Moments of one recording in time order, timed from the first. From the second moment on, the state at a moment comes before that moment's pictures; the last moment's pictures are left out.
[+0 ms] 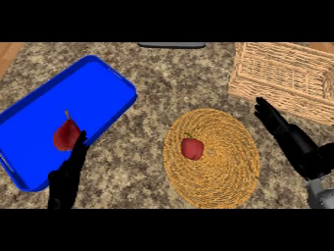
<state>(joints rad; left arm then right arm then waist) 0.08 0.26 -0.29 -1.37 0.16 0.33 -0.11 -0.12 -0.50 0.29 -1.53 -0.33 0.03 -0.02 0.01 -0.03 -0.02</state>
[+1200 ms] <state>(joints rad) -0.20 0.46 -0.11 -1.38 0.29 0.15 0.16 -0.75 -0.04 0.78 -1.37 0.52 -0.17 0.36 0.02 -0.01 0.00</state>
